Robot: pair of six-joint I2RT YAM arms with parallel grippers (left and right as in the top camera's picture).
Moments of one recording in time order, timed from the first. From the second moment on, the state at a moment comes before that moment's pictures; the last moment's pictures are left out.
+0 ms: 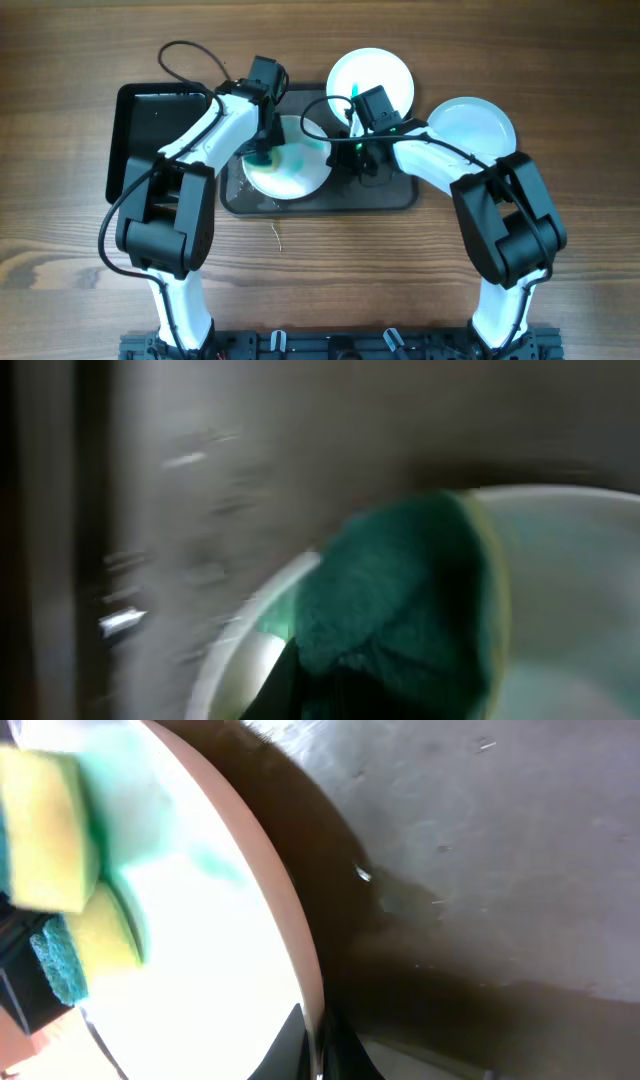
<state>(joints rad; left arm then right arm) -0.30 2.05 1.43 -0.81 -0.20 -0.50 0.46 2.02 1.19 -0.31 -0.46 0.67</state>
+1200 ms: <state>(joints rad) -0.31 2.05 1.43 -0.88 -0.14 -0.52 0.47 2.02 1.19 -0.32 -0.47 0.66</state>
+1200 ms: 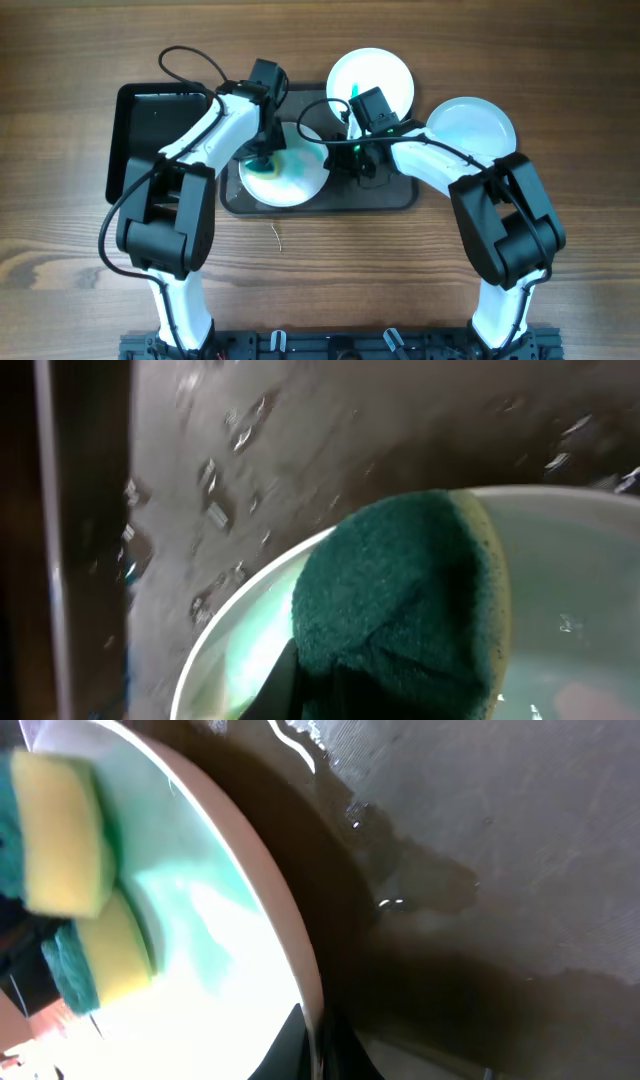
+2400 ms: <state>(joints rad) -0.32 2.05 1.44 -0.85 -0.17 -0.56 0.46 2.02 1.20 -0.34 -0.47 0.66</state>
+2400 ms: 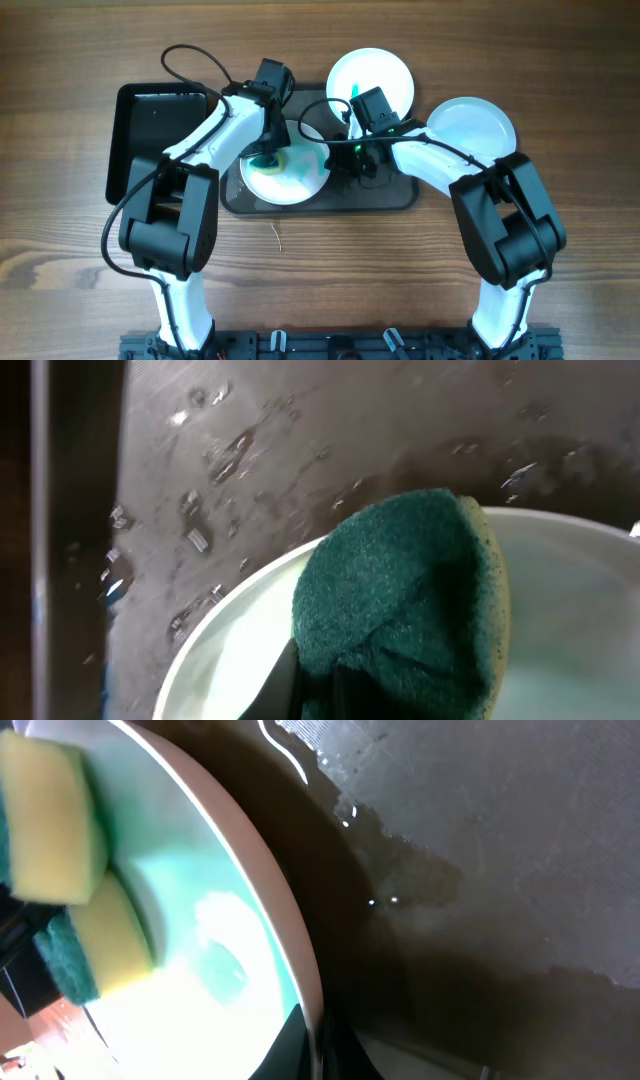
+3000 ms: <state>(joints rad) -0.22 1.90 1.62 -0.98 -0.20 -0.57 0.48 1.93 1.20 -0.49 -0.26 0.63</state>
